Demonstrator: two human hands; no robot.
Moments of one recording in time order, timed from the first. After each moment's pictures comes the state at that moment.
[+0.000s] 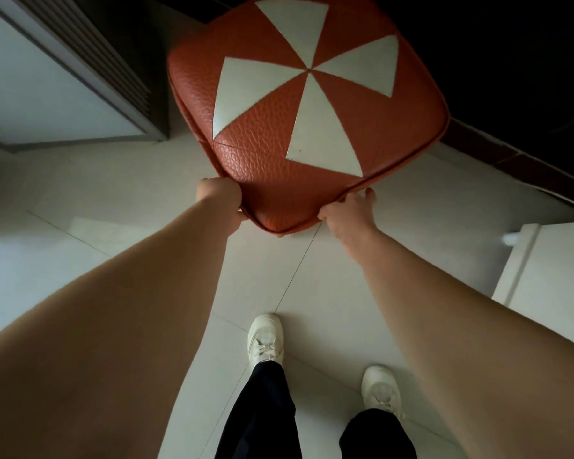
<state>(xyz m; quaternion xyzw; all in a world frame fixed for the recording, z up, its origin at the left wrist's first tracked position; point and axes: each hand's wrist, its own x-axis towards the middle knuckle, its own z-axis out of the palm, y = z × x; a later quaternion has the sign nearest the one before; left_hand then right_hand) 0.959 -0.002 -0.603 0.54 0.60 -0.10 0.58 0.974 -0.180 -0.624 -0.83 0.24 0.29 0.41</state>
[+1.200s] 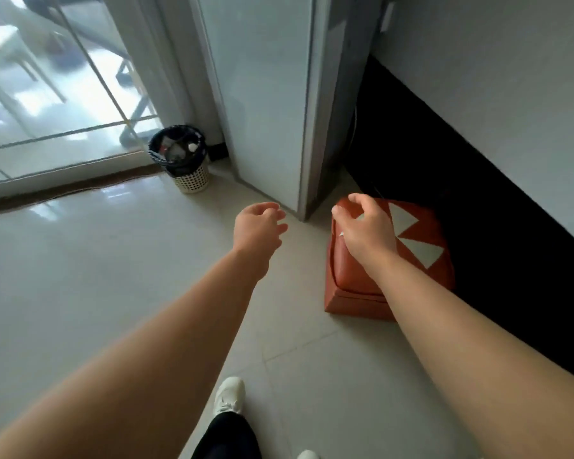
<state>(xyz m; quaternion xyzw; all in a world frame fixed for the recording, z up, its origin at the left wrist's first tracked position) 0.714 -0.061 -0.215 0.47 0.55 0.26 0.64 0.843 -0.150 -0.219 -0.84 -0.29 0.22 0.41</state>
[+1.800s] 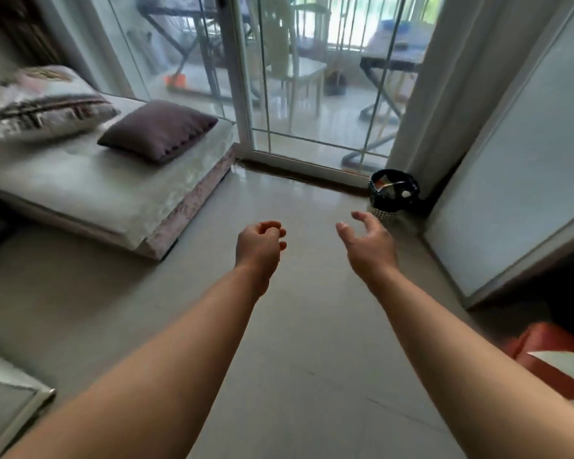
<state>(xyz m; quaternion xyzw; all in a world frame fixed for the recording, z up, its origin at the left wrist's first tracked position) 0.300 -0.091 -0.100 0.30 0.68 0.47 0.49 0.460 -0.070 -0.105 -0.68 -0.53 0.35 0.36</state>
